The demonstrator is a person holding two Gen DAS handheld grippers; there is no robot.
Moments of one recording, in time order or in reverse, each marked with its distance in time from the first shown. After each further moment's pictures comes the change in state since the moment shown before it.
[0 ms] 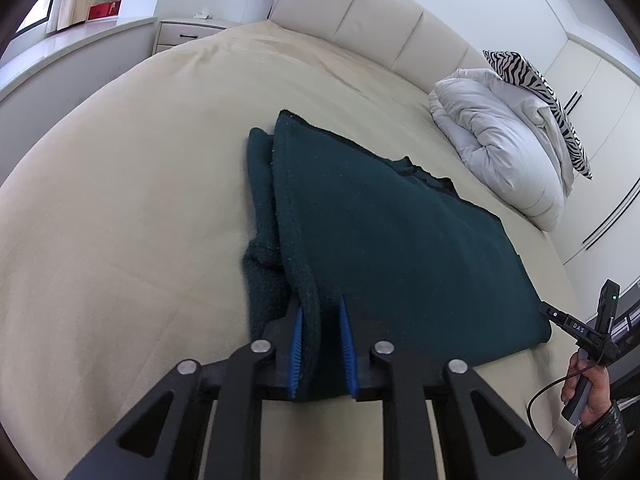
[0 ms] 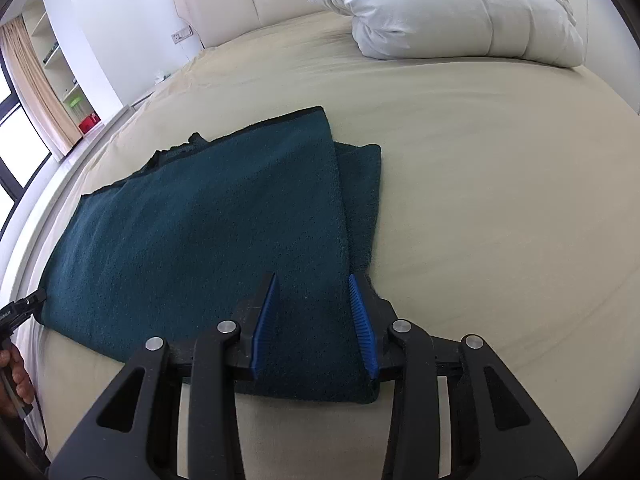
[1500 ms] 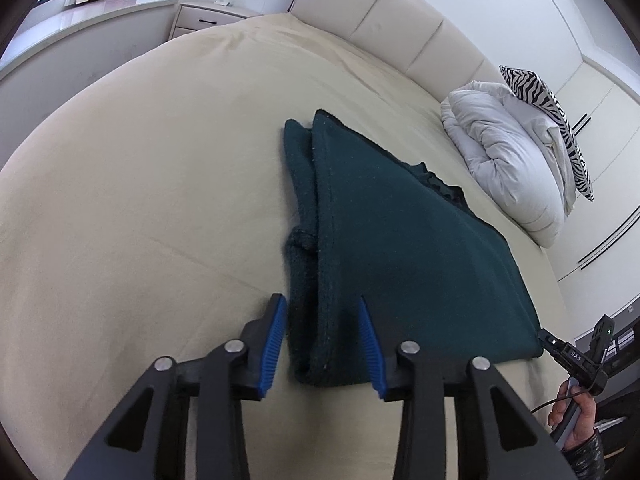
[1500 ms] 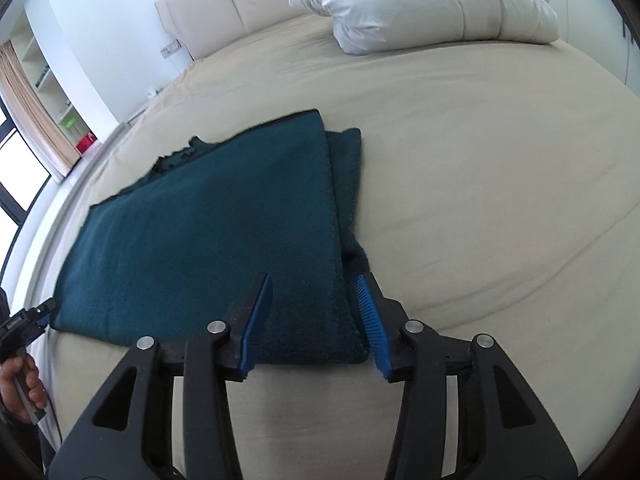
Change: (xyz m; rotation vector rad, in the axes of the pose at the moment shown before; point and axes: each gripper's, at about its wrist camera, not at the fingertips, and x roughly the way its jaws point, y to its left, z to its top) left arm -0.010 0.026 -0.005 -0.081 0.017 -0.008; right arm -0.025 -0.006 -0.026 0.087 0.000 0.014
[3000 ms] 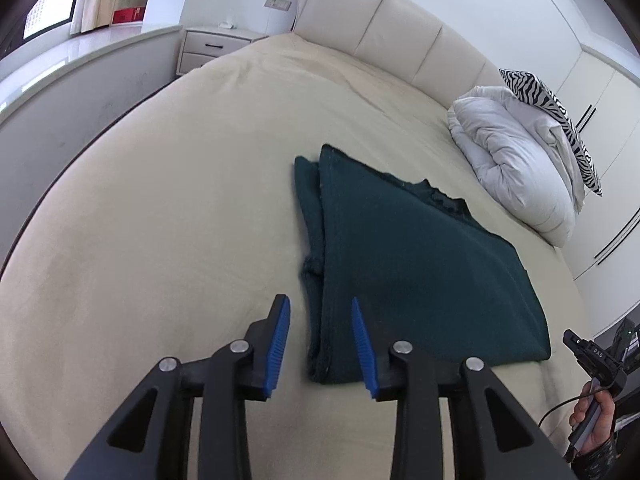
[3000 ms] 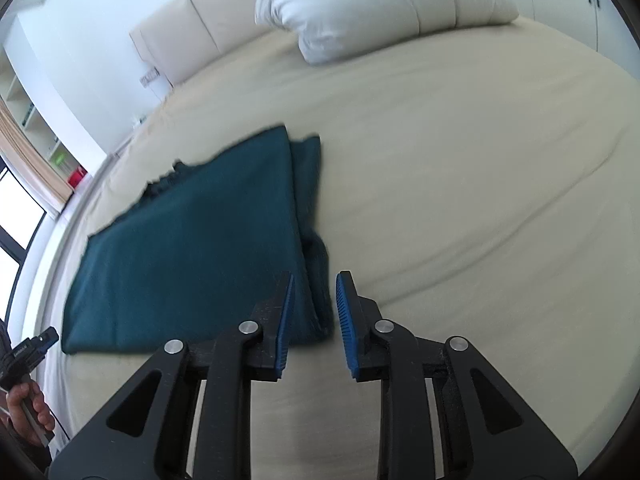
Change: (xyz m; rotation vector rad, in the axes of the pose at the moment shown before) left arm -0.039 -0.013 0.014 0.057 -0.067 0.073; right arm -0.032 -0.025 -0.010 0.124 -0.070 0.001
